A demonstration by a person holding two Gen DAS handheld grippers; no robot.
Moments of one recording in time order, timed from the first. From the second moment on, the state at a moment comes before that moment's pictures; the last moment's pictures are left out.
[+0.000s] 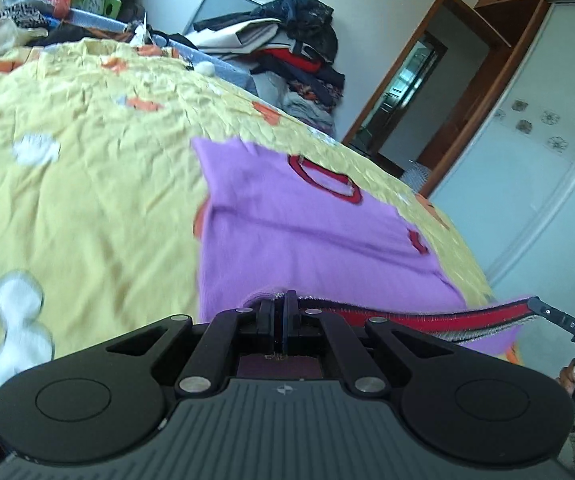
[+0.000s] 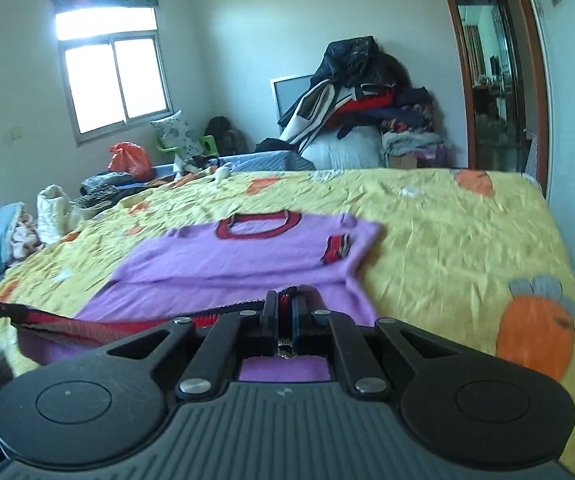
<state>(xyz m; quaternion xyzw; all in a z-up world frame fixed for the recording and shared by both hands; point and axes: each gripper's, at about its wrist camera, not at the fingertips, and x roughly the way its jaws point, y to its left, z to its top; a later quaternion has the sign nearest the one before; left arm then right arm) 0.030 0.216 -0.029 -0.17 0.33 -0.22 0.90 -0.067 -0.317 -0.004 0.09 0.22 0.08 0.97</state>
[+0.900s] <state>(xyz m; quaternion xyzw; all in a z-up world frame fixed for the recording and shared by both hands) 0.279 0.151 -0.050 -0.13 0.34 -0.16 0.92 0.209 -0.346 -0.049 0.04 0.30 0.02 0.95</state>
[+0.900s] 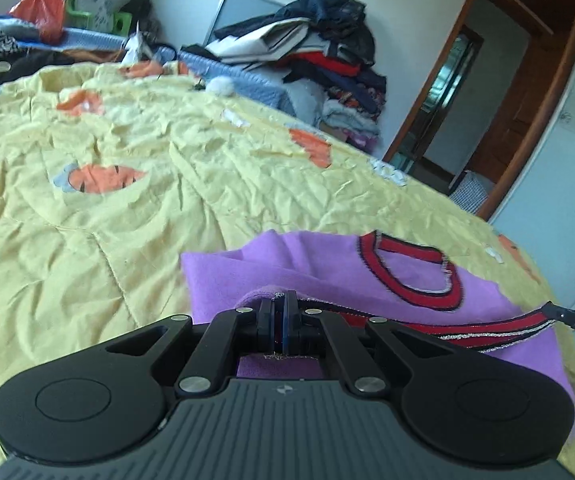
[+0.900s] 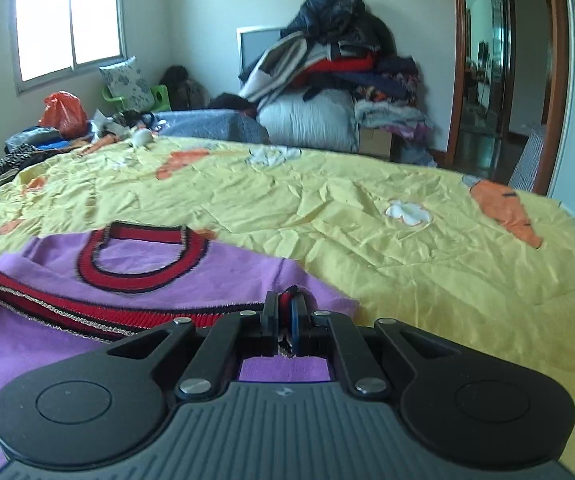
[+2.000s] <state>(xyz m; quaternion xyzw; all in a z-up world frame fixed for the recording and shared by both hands) 0.323 0.089 -0.072 0.03 0.38 -0.04 0.92 0.273 -0.325 -0.069 0.04 0.38 -0.01 0.92</state>
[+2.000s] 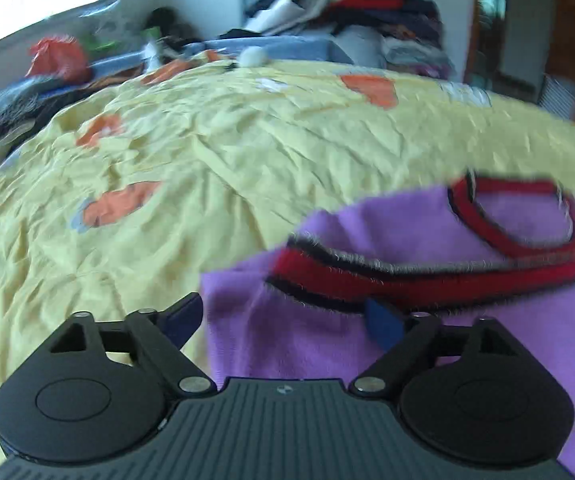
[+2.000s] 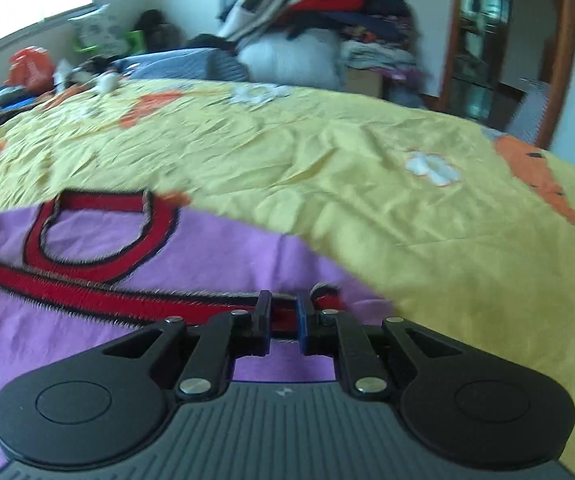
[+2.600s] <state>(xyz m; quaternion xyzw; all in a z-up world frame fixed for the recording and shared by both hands) 0.237 -0.015 -0.098 0.02 0.35 -0.04 0.93 0.227 -0.233 -0.096 0.01 0.35 0.04 0.94</state>
